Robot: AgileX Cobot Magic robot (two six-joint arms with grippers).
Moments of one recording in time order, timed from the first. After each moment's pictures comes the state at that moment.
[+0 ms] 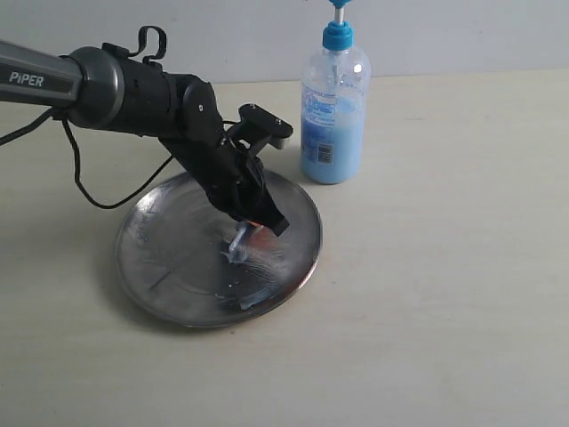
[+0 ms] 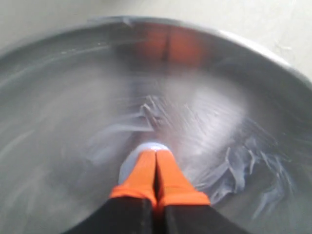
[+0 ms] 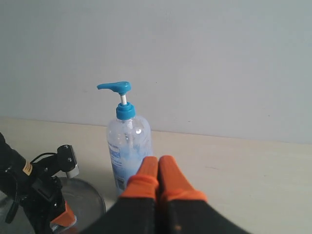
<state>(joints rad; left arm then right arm) -0.60 2.19 -1.42 -0.27 0.56 0.49 0.25 0.45 -0.48 0.23 0.28 -0.17</state>
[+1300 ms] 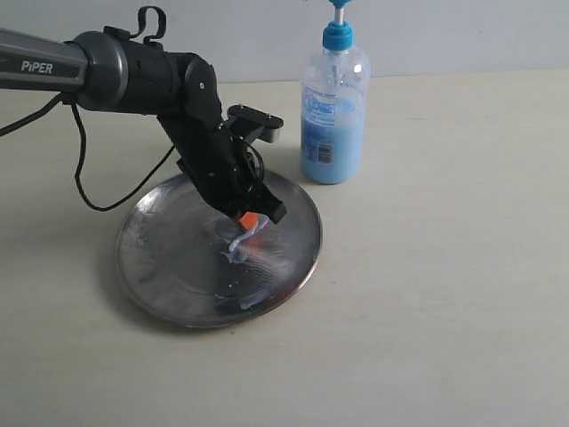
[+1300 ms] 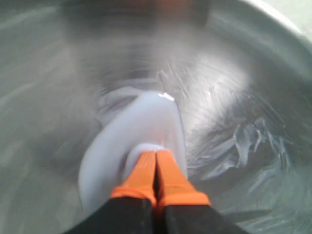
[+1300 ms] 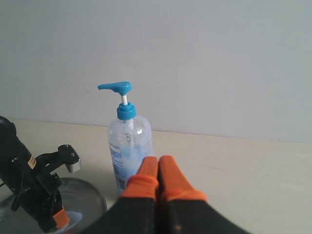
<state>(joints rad) -0.57 2.23 -1.54 -0.25 0.78 0.33 0.25 0.45 -0.48 0.24 0.28 -0.17</state>
